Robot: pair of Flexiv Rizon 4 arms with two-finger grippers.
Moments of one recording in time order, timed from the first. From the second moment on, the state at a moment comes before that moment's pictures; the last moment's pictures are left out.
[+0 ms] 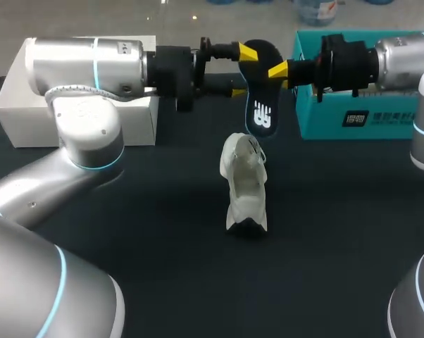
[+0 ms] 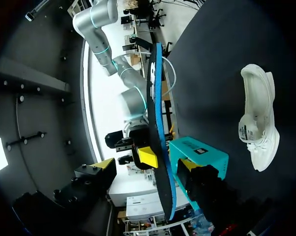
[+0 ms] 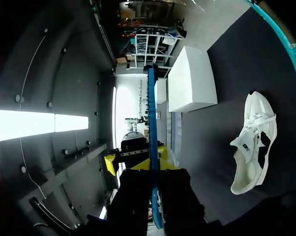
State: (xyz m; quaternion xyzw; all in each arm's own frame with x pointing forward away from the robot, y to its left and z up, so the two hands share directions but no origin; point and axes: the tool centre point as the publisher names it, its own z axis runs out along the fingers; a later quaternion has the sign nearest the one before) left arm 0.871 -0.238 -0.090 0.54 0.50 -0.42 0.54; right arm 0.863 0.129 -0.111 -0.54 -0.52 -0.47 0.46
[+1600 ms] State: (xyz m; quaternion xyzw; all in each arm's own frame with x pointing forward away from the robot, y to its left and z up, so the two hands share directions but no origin) left arm 0.873 -0.229 -0.120 0.51 0.56 -0.45 0.48; right arm 0.854 0.094 -0.131 -0.59 -0.53 -0.46 0.40
